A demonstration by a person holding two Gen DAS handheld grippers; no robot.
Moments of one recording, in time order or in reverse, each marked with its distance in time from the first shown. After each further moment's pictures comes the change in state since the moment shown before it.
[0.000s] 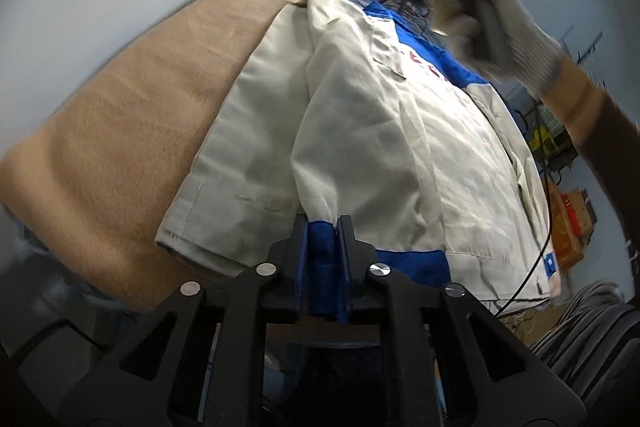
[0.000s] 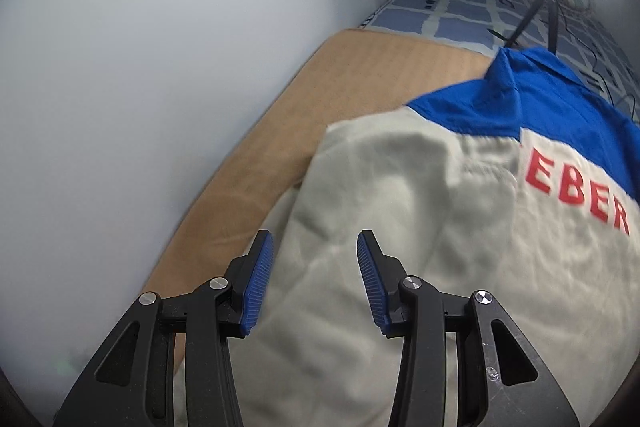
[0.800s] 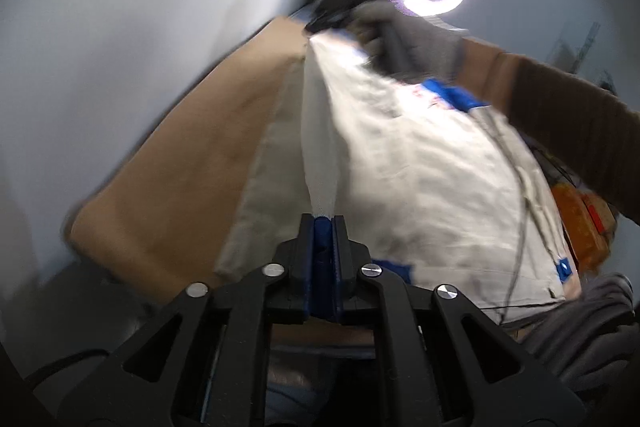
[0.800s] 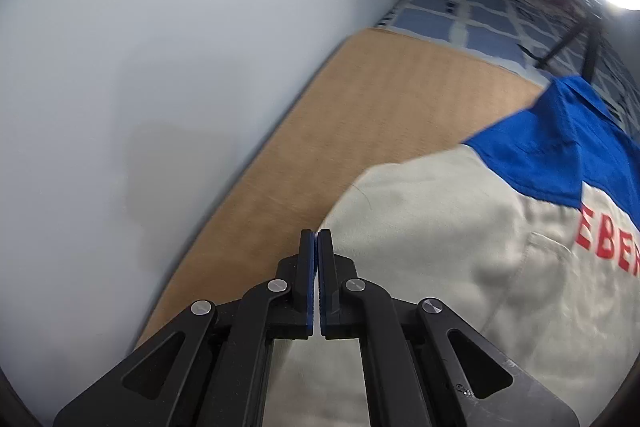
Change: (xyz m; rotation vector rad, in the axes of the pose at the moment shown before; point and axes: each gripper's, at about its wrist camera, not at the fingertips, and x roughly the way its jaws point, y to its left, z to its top) left arm -0.037 0.008 0.010 0.017 -0.098 0.094; right arm 0.063 0.045 0.038 -0.035 0.018 -0.040
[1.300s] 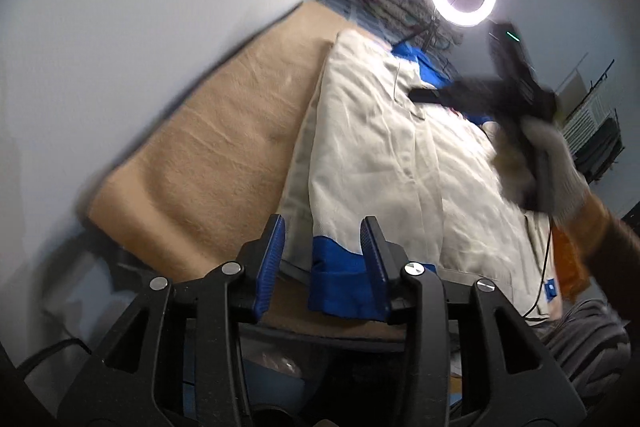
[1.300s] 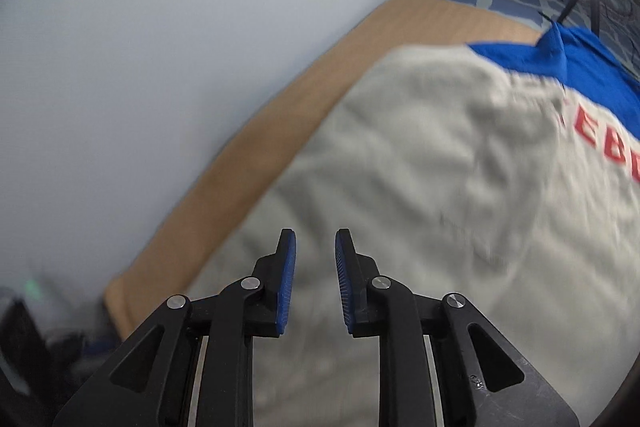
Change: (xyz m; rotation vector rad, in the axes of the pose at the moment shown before) left arm 0.005 0.038 0.007 -0.114 0.038 -0.046; right arm -0.086 -0.019 -0.151 -0.082 0.039 0.208
